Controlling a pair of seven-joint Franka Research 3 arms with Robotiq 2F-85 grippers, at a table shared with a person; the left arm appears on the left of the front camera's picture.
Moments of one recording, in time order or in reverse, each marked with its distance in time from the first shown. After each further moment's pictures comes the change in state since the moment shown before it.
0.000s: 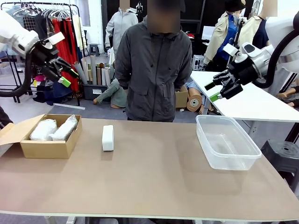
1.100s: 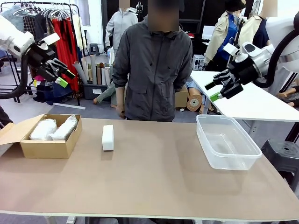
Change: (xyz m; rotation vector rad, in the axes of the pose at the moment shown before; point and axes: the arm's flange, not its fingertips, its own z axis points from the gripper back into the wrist) left arm -0.013 -0.002 0.006 0.015 -0.025 0.036; right arm 0.000 0.000 0.000 0.000 0.000 0.000
